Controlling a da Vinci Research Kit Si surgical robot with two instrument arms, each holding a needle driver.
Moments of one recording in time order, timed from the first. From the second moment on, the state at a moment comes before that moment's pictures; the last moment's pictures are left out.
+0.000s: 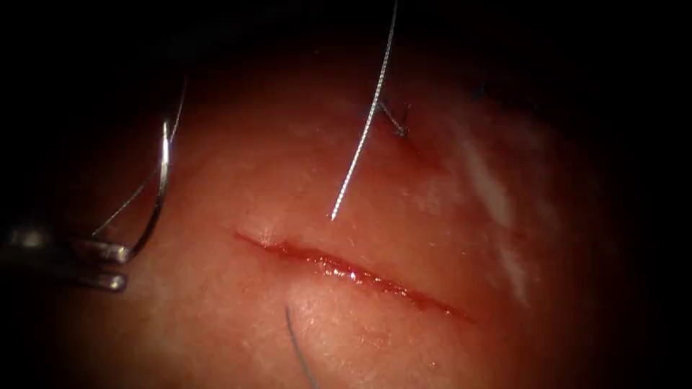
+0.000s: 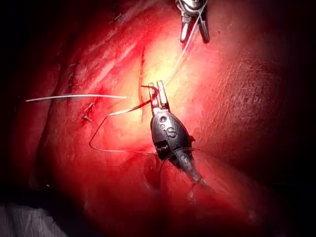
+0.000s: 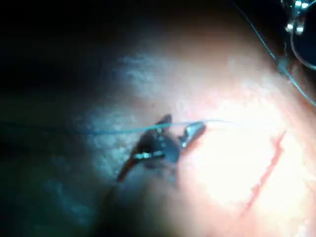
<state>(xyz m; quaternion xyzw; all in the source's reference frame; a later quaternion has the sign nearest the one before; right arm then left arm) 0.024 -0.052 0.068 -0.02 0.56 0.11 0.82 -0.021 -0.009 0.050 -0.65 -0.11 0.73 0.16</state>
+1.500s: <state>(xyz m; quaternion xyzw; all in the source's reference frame) 0.033 -0.046 0.072 0.00 0.58 0.10 0.81 -0.021 -0.009 0.050 -0.65 -0.11 0.73 0.16</state>
